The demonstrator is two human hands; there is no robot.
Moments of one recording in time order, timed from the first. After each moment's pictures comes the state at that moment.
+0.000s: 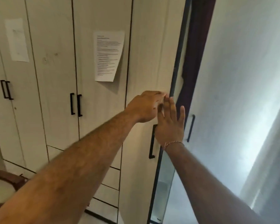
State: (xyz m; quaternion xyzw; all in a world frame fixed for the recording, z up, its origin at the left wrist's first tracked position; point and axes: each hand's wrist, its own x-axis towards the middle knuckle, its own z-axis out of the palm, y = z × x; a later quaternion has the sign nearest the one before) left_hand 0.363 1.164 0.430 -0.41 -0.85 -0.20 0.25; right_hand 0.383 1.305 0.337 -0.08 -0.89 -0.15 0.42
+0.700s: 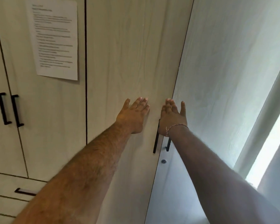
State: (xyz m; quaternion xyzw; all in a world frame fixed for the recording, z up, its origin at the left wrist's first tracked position) left_hand 0.183 1.309 0.366 -0.38 -0.89 0.07 0.24; right_hand 0.278 1.457 0.380 -0.23 -0.94 -0.24 0.12
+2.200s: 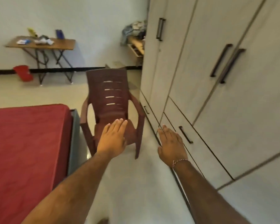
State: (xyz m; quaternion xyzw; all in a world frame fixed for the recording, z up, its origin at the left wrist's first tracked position) left_hand 0.353 0.711 0.039 0.21 -0.97 -0.06 0.11; right_hand 0.198 0.941 0.057 0.45 -0.89 0.04 0.04
